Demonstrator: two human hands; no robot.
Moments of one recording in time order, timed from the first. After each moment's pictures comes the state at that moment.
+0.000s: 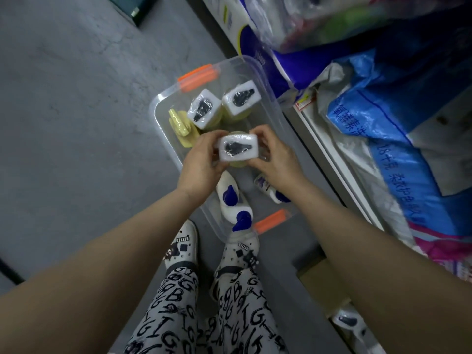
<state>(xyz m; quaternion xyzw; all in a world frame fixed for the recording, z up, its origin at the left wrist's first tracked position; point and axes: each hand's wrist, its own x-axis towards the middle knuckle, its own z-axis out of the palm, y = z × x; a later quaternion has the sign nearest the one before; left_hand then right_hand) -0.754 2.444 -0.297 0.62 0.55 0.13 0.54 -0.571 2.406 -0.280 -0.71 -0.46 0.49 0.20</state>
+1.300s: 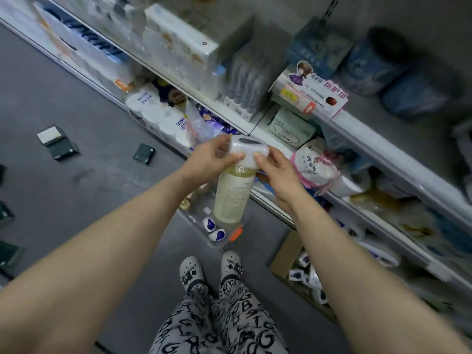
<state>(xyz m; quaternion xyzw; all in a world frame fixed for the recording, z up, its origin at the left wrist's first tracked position) -0.731 2.459 0.243 0.71 0.33 0.12 0.61 -0.592 2.336 0.233 -0.69 -0.17 0.44 0.54</state>
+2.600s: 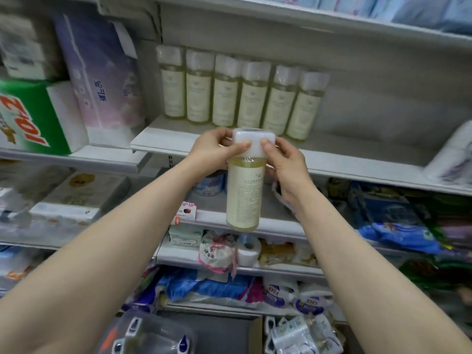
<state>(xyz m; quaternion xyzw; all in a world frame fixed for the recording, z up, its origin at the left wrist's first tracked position) -0.510 2.316 0.575 0.78 0.07 0.18 0.59 -0.438 2.154 0.555 -0.65 -0.20 0.08 0.73</state>
